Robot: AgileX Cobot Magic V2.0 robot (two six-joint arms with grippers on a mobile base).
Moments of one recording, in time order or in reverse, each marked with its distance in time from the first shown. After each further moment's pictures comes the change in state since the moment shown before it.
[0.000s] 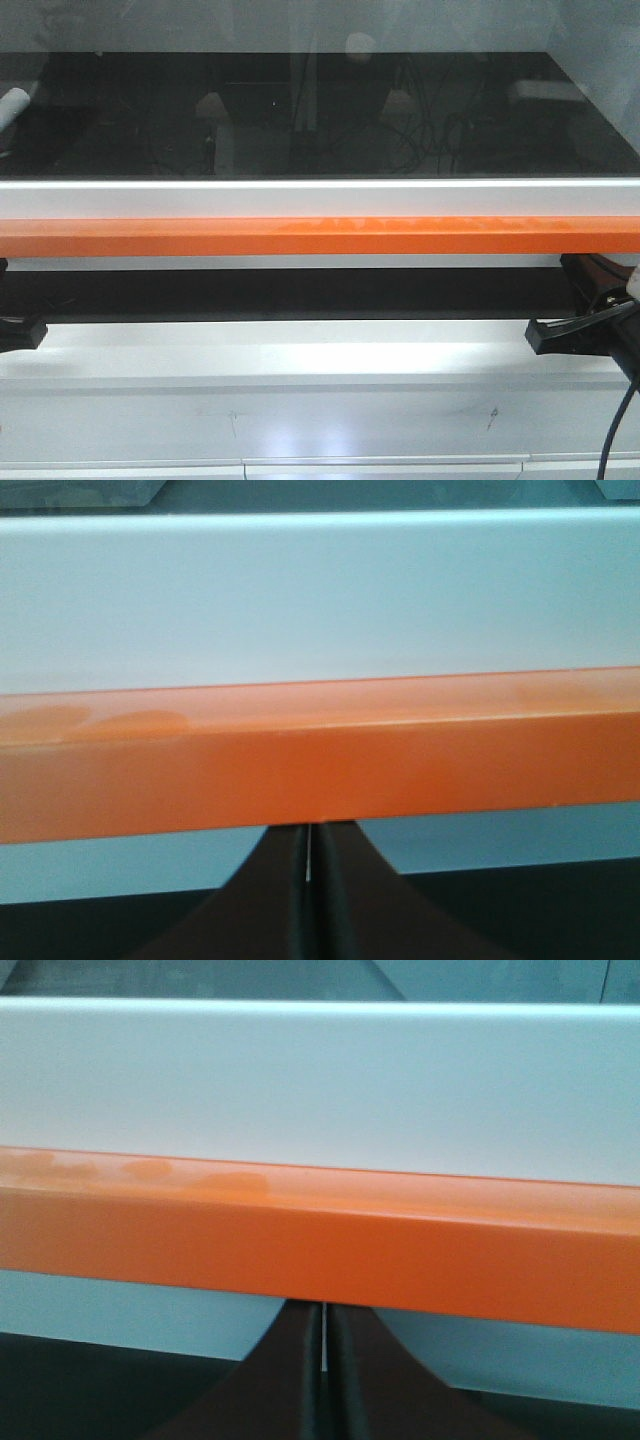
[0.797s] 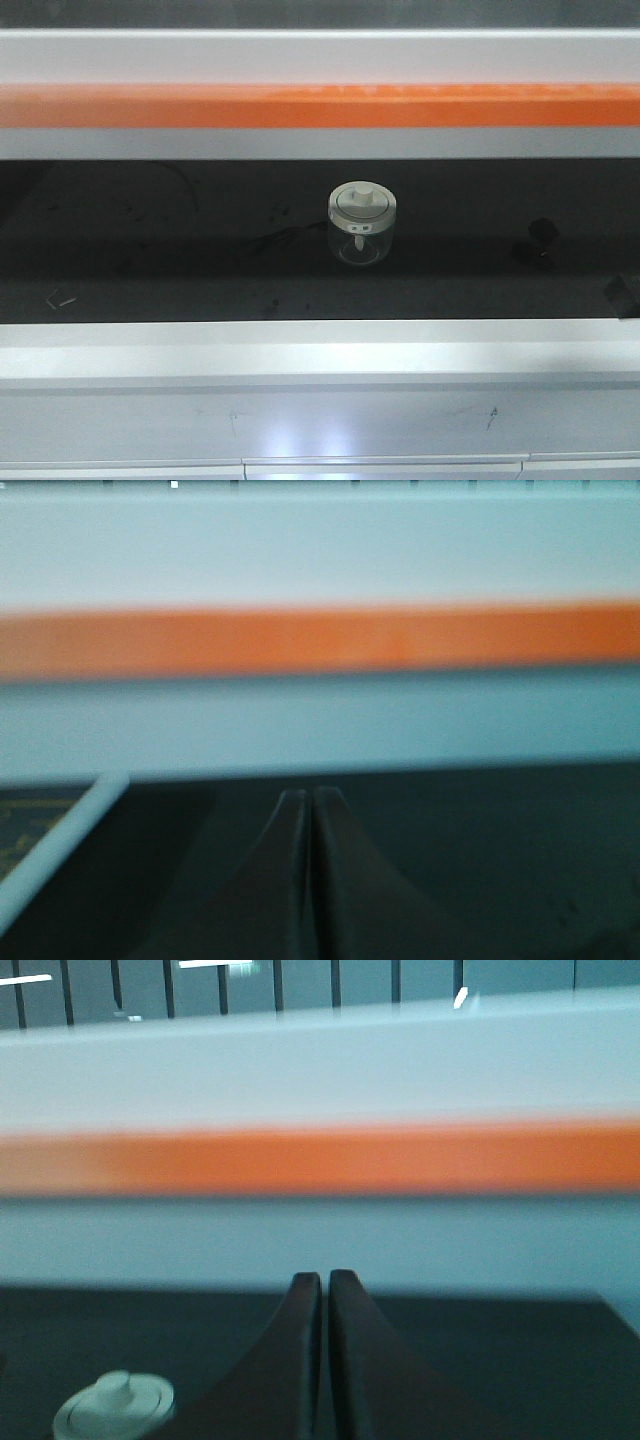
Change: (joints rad) left arm -0.010 -0.368 -0.106 -0.002 0.290 -0.001; right arm 0.000 -0.379 -0.119 0.007 0.294 0.056
